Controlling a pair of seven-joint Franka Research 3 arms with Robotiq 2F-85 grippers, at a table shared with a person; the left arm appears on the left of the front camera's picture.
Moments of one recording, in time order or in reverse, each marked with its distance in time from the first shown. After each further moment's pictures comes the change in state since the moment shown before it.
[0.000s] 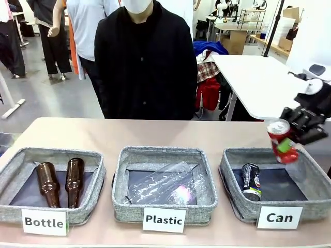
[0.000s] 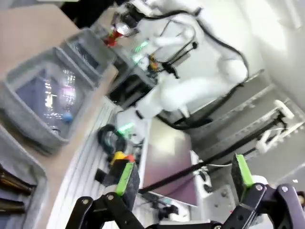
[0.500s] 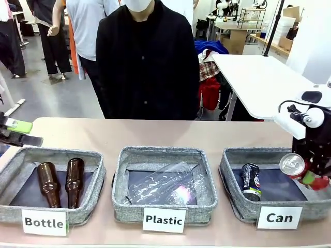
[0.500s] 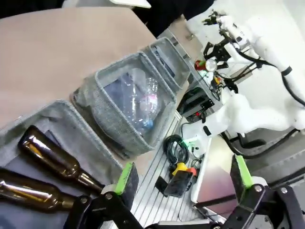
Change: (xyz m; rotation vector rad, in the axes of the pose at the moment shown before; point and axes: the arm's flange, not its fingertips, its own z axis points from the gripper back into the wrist) left arm 0.016 0.068 0.020 0.298 -0.096 0.004; right arm 0.039 0.062 -0.024 -0.092 0.372 0.074
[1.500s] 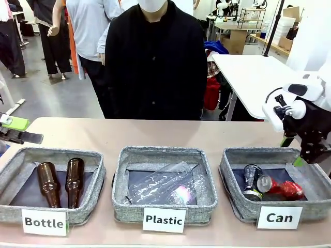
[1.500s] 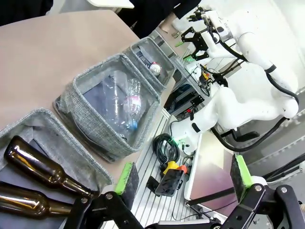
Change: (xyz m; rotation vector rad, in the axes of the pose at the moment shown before) left arm 0.002 -0.020 -0.003 -0.060 0.017 -0.040; right arm 0.017 -0.017 0.007 -0.186 0.101 -0.073
